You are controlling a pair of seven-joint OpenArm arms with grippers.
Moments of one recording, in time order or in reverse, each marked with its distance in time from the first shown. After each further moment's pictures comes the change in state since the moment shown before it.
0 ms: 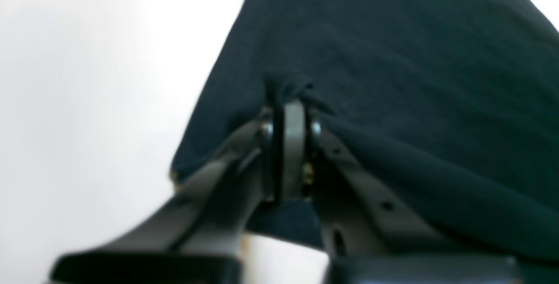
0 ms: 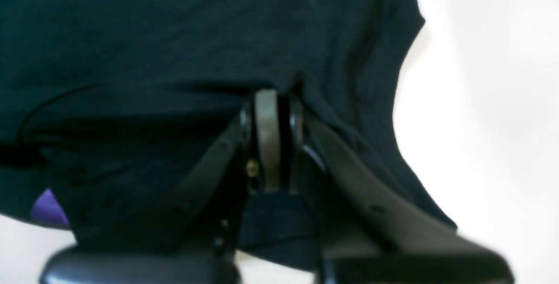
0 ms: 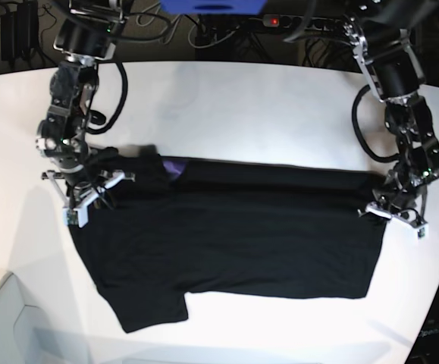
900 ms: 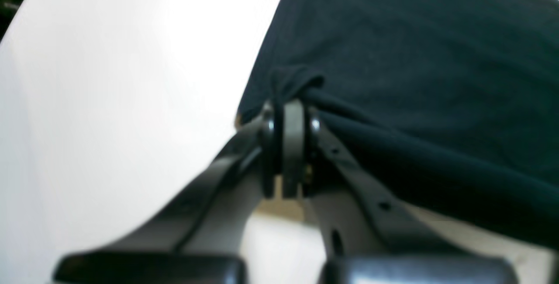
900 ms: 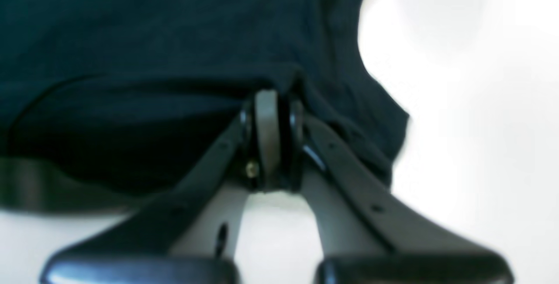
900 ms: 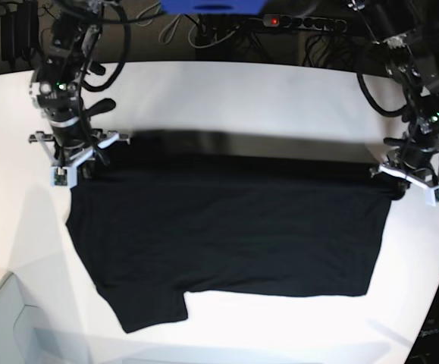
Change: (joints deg) left arm 16.0 2.4 -5.7 21.9 -0.3 -0.5 1.0; right arm -14.5 -3.3 1.8 18.1 0.2 0.0 0.2
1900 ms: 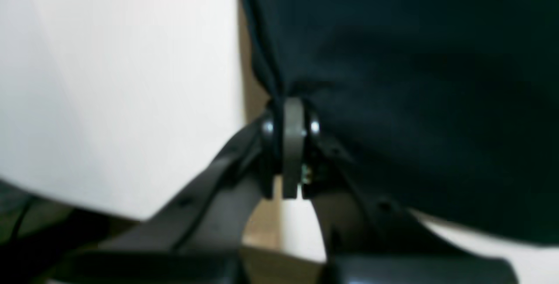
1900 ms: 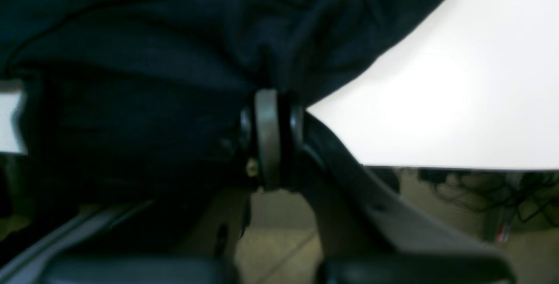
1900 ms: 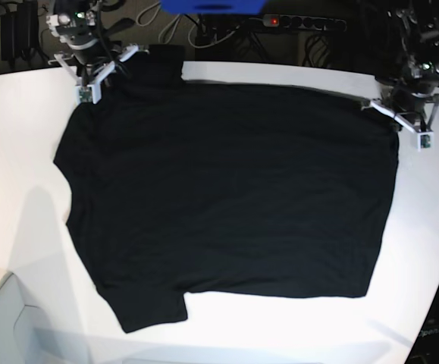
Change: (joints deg) left arm 19.1 -3.5 4.1 7.6 -0.4 0.0 -1.2; right arm -23.7 -1.8 -4.6 6.7 -0.2 -0.2 -1.6
